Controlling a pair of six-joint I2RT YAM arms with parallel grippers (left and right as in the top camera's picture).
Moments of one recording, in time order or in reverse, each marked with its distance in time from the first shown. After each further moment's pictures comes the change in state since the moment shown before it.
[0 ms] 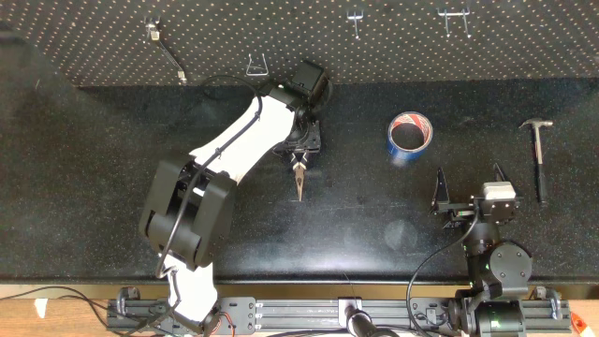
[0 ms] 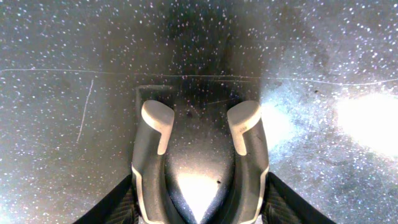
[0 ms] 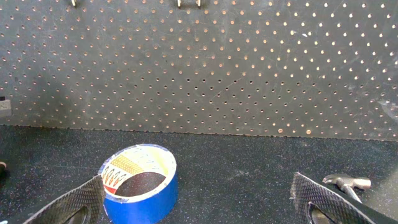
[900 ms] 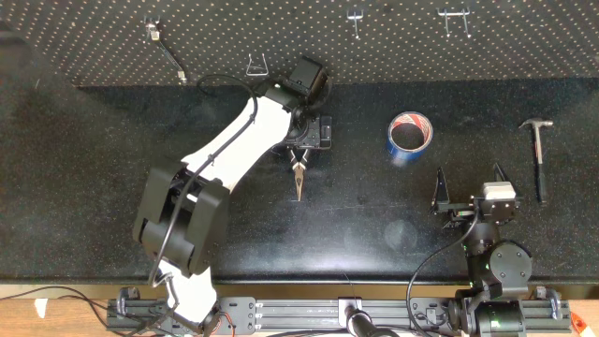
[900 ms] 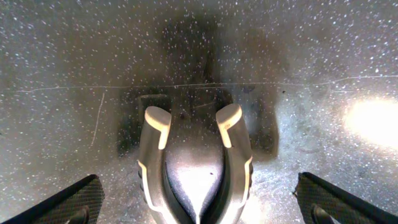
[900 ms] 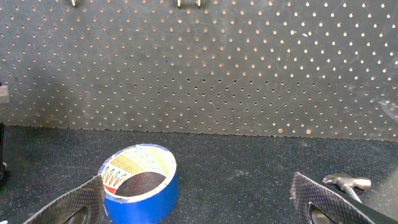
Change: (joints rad) left arm 0.000 -0.042 -0.001 0.011 -0.011 0.056; right arm 0.000 0.000 0.000 0.000 0.000 0.000
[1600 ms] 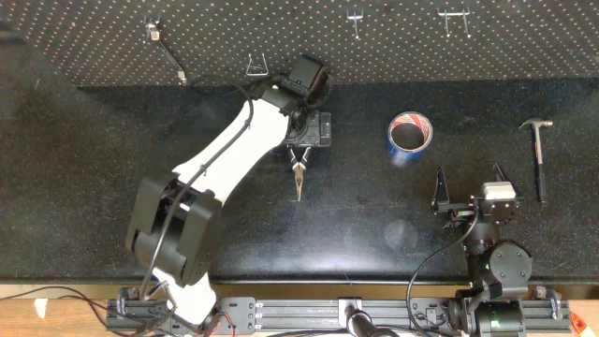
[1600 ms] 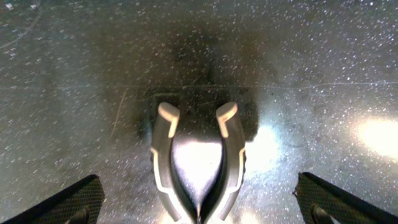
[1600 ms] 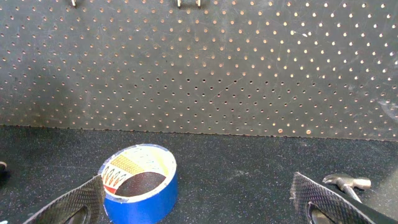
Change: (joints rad) left arm -0.014 -0.048 0.000 -0.006 -0.042 -0.028; right arm 0.000 0.000 0.000 0.000 0.000 0.000
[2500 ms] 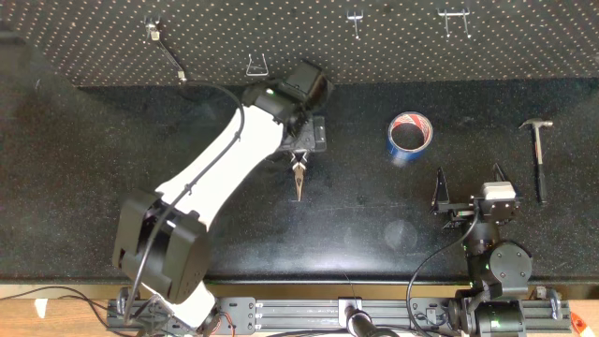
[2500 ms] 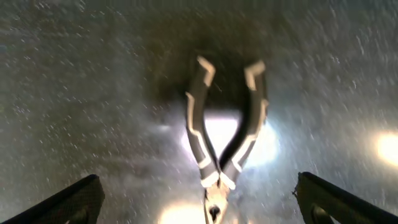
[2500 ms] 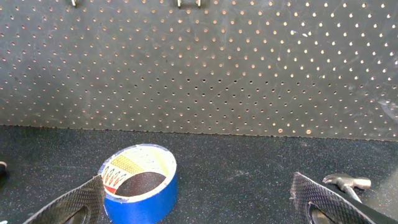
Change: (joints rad) left arm -0.014 -0.095 -0.004 -0.124 -0.061 -0.095; right arm 0.000 0.000 0.000 0.000 0.000 0.000
